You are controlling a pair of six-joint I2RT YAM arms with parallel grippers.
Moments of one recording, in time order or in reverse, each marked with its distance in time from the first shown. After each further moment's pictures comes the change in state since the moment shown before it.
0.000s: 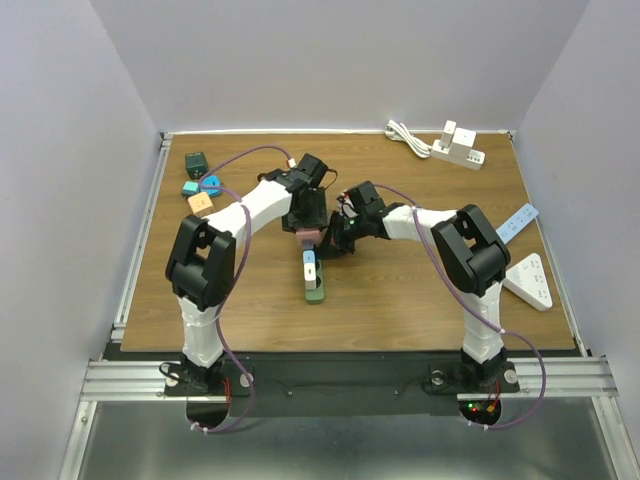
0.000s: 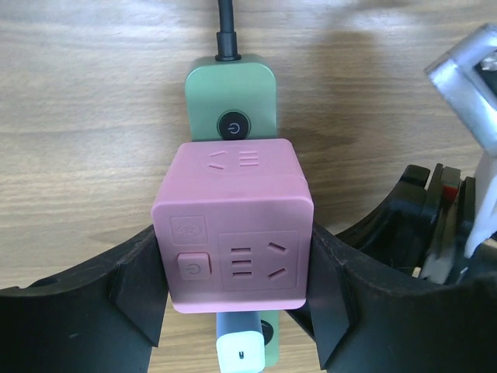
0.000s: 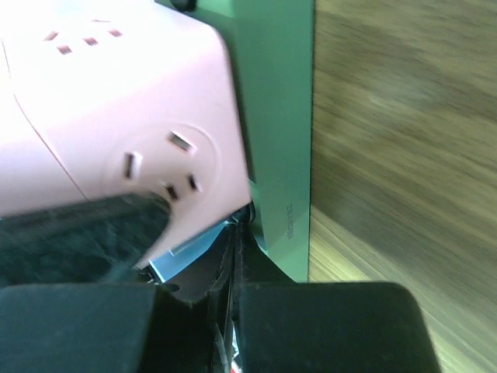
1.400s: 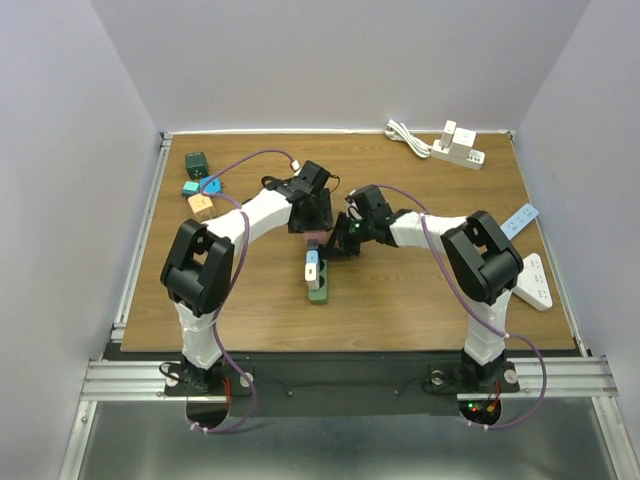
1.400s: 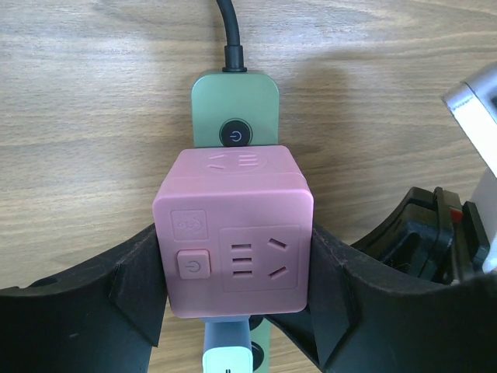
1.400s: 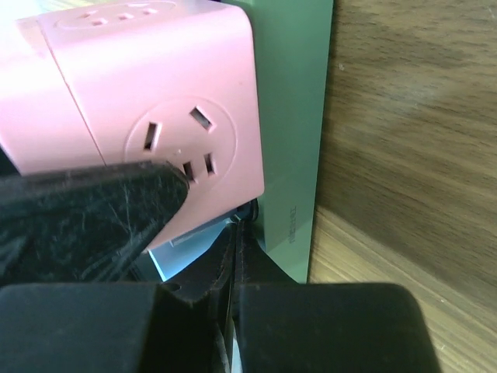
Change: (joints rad) left arm -0.018 -0.079 -0.169 0.209 0.018 -0.046; right arm 0.007 -0.127 -0.126 0.135 0.089 0.063
